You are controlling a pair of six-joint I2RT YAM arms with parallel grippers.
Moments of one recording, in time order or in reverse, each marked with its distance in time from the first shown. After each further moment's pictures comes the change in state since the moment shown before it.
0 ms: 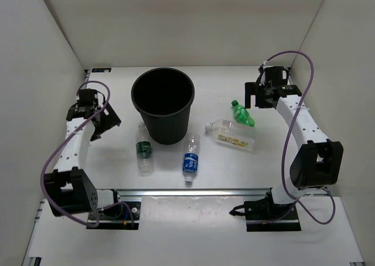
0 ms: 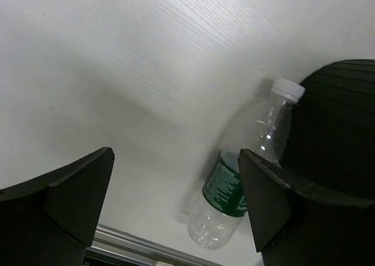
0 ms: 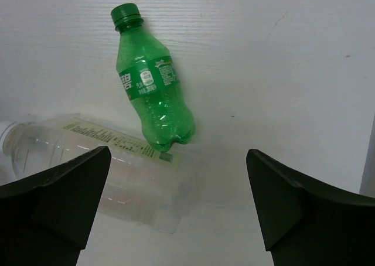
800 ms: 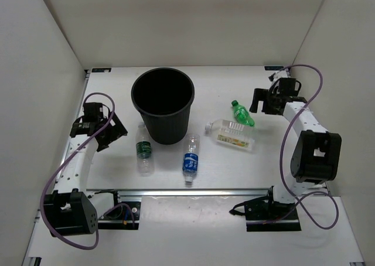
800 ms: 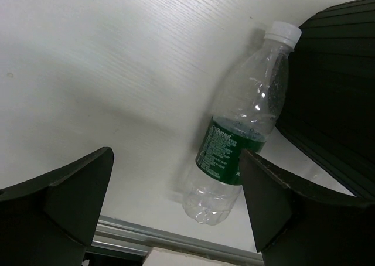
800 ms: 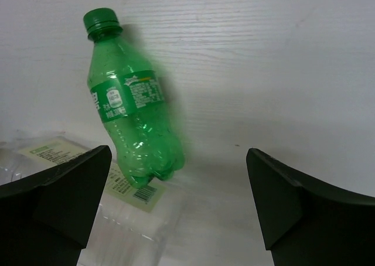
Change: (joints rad) left arm -0.057 -0.214 -0.178 0.027 0.064 -0.037; right arm -0.204 0.057 -0.188 0.273 -0.279 -0.012
